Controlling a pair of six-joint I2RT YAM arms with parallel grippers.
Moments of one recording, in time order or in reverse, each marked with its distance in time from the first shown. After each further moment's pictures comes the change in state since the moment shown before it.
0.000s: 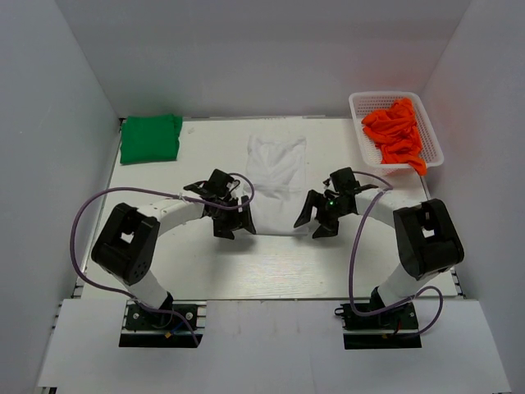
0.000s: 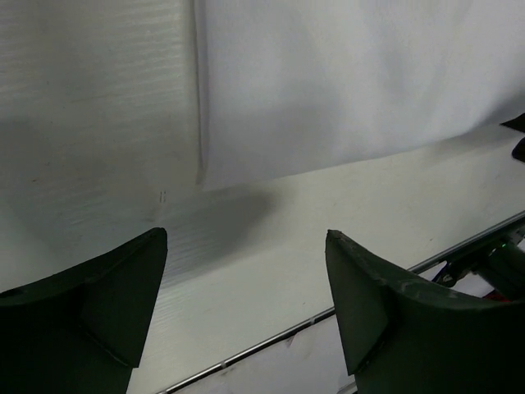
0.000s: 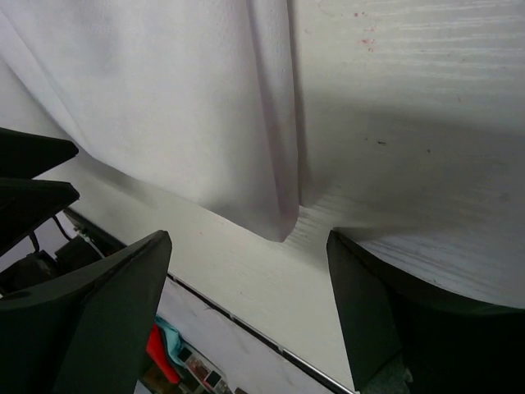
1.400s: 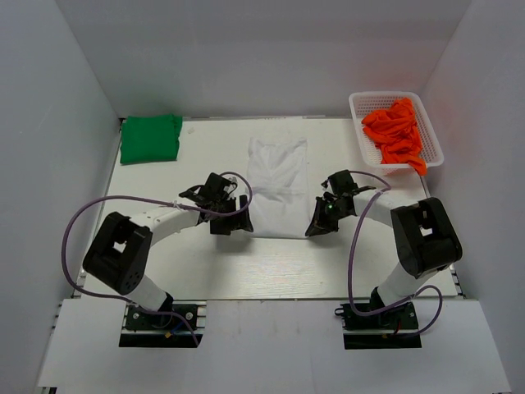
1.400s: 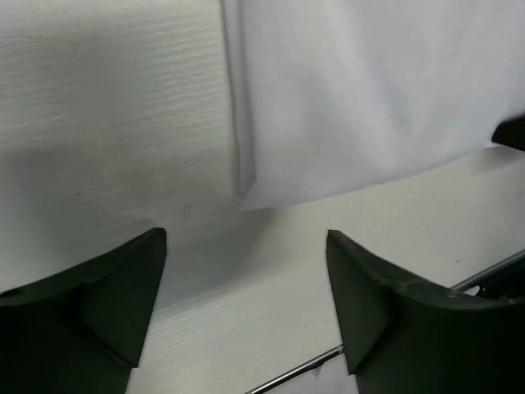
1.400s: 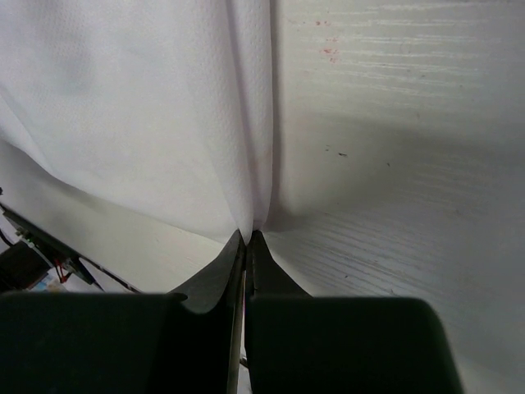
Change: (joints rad) left arm -0.016 -0.095 -0.077 0.111 -0.095 0.047; right arm 0.018 0.014 -0.013 0.010 0.066 -0.096
